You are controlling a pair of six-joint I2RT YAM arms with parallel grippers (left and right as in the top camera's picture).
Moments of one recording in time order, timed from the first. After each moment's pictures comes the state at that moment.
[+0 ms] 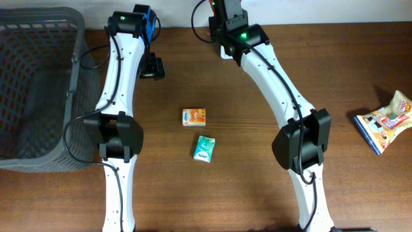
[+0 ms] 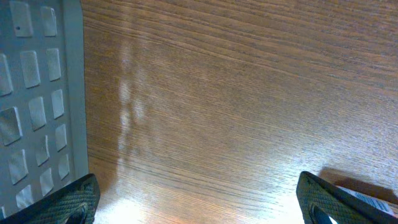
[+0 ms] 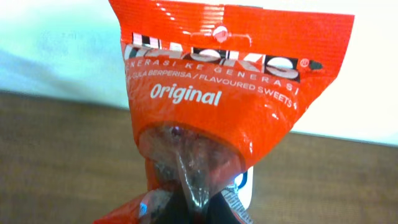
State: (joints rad) left arm -0.15 2.51 2.65 -1.68 -0.23 -0.34; right arm 0.40 2.36 2.36 -0.60 0.32 0.10
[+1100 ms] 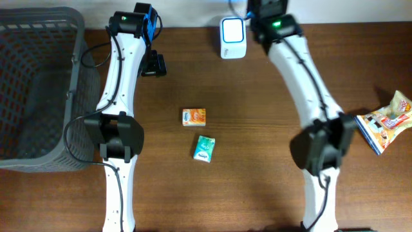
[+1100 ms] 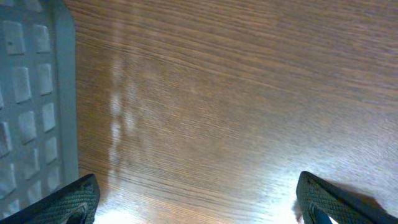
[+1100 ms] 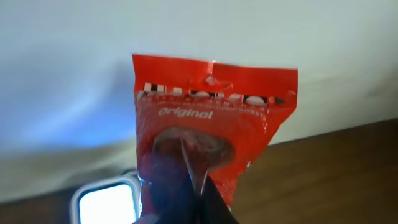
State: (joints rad) left arm -0.16 2.51 2.65 -1.64 -0.21 -0.34; right arm 0.26 2.24 2.35 -0.60 0.56 0.18
